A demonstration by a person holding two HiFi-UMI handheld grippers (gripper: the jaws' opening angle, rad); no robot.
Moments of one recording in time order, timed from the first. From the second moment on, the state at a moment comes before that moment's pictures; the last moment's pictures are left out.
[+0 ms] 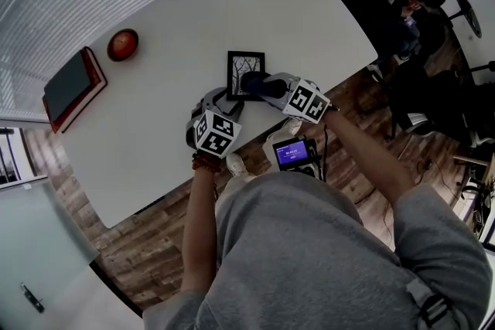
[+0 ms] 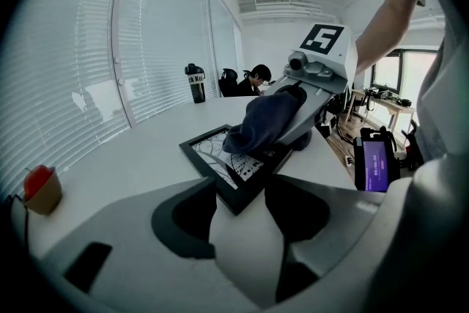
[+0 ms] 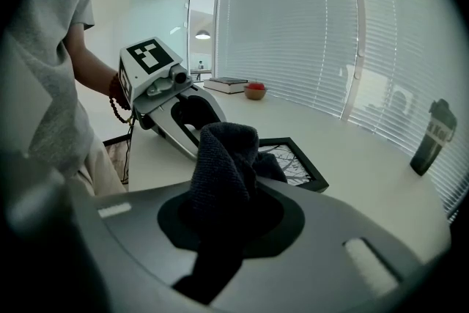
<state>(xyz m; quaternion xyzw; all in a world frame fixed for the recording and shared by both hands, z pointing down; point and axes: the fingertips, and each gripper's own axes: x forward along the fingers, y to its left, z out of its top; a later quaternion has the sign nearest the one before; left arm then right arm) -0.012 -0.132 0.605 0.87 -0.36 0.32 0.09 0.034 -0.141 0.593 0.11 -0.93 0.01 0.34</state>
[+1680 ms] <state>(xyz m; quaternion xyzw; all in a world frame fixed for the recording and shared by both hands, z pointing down) -0.010 -0.132 0.604 0.88 -0.35 0.32 0.09 0.026 -0.280 0.567 0.08 -0.90 -0.08 0.41</state>
